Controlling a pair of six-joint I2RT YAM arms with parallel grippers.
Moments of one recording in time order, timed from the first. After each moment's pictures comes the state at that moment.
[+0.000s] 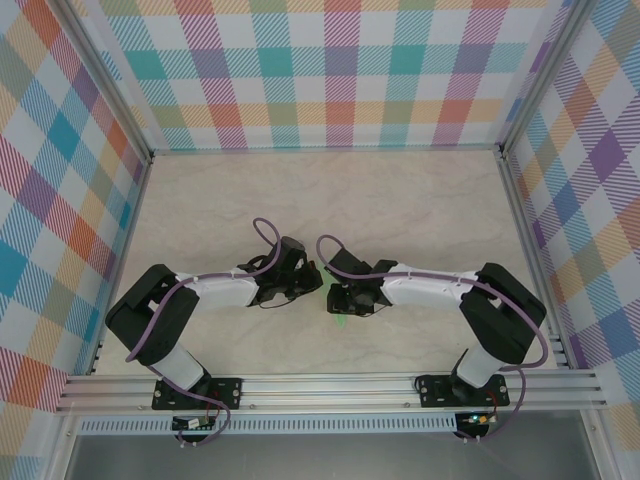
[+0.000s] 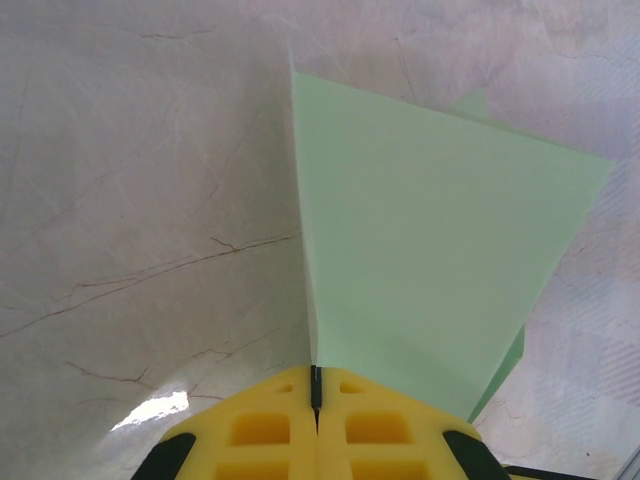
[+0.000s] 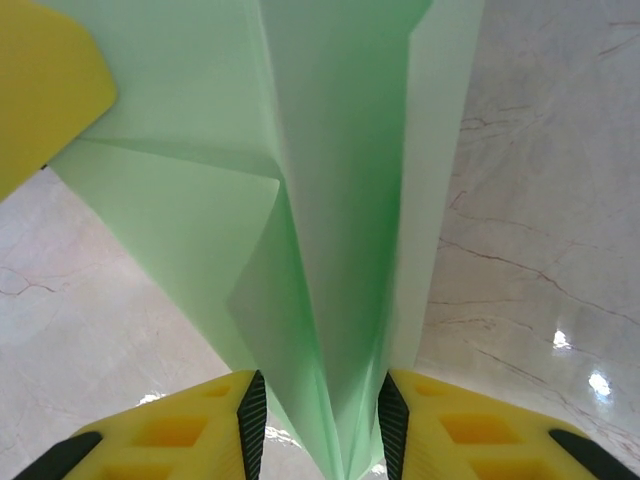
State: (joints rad) left arm -0.70 1.60 0.72 0.05 0.20 -0.97; right arm 0.93 1.62 0.91 -0.48 -0.07 0.89
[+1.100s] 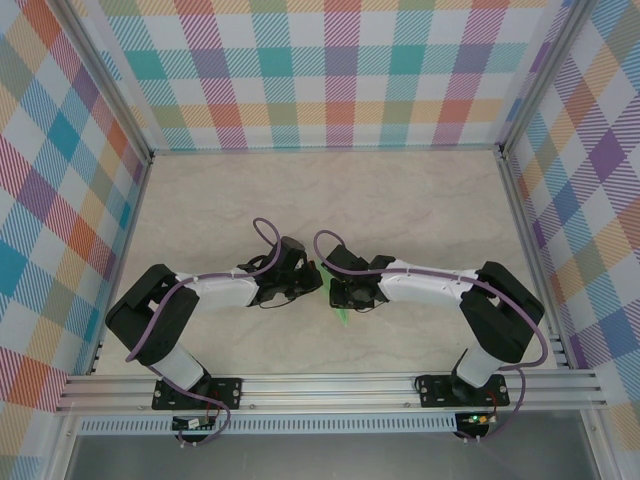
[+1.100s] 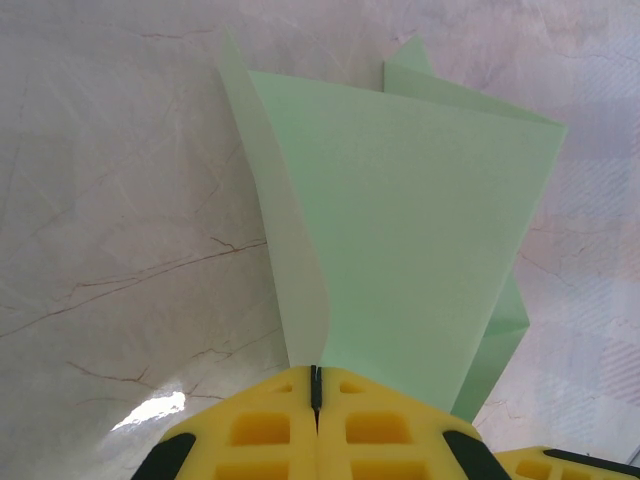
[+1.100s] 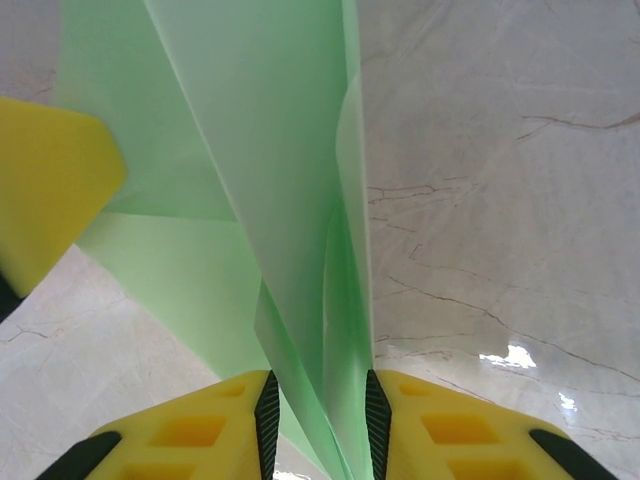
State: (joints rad) left arm -0.70 1.60 0.72 0.05 0.20 -0.97; right arm 0.94 1.63 0.96 -0.54 0.02 0.88
